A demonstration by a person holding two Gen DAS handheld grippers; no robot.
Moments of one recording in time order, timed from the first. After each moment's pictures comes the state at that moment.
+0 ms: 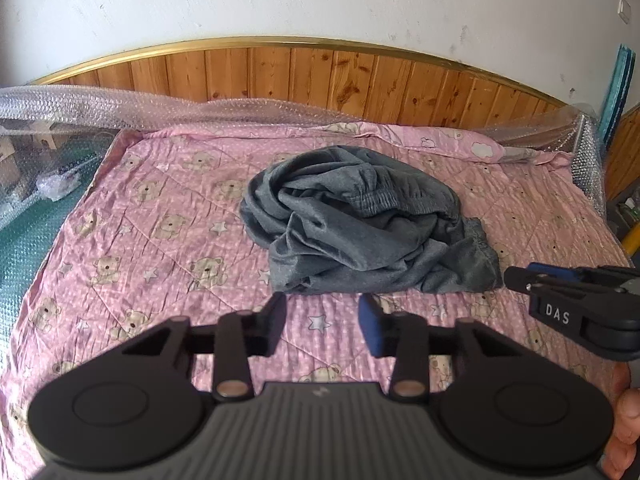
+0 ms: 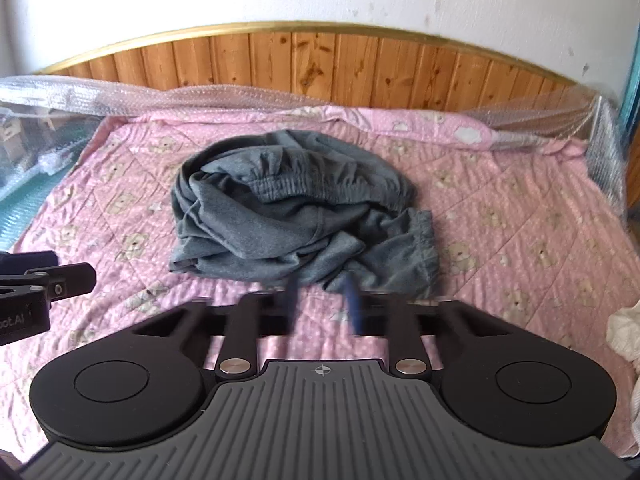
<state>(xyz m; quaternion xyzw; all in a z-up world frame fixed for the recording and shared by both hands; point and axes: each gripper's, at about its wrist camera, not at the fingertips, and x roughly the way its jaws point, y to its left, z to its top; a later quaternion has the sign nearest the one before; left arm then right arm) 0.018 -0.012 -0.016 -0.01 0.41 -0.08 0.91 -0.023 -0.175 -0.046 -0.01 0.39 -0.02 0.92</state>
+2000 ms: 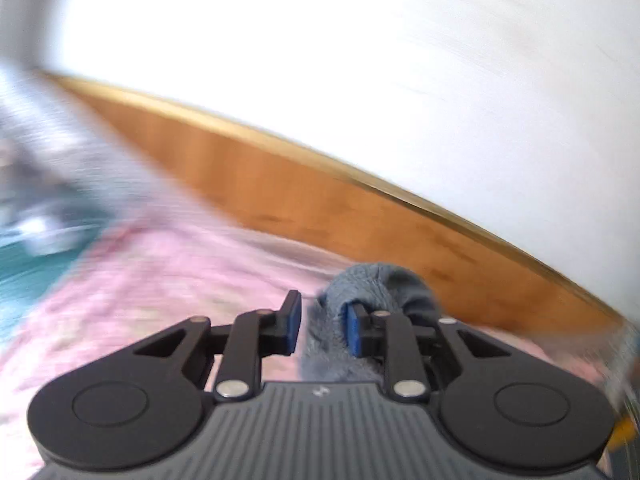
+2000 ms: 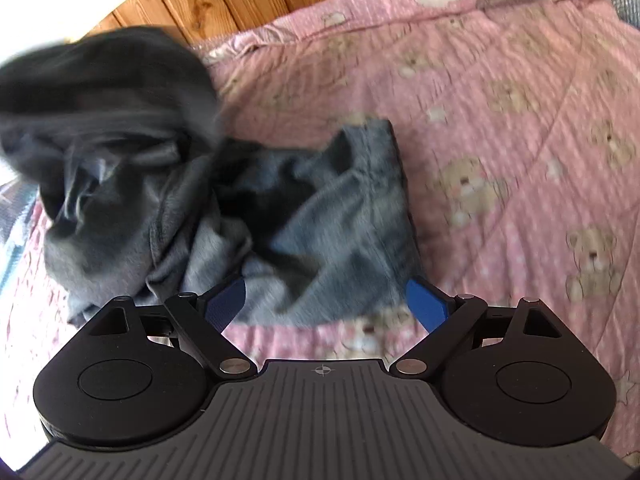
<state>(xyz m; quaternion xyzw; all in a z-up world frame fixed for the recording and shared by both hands) 0.253 0.135 0.012 -0.18 0.33 0.07 0.92 0.104 -0.326 -0.191 0.17 0.46 -0.01 0.87</state>
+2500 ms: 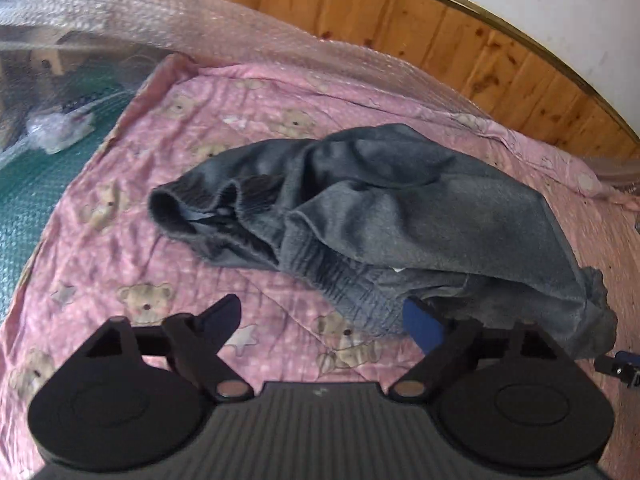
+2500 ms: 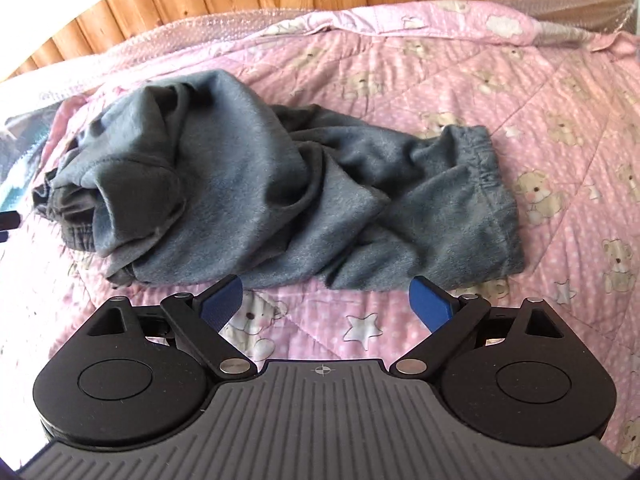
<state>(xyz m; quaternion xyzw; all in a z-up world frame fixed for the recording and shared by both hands) 0.208 0.154 -0.149 -0.06 0.48 -0.06 0.87 0.097 -0.226 -0.163 0.09 0.47 -0.01 0.88</state>
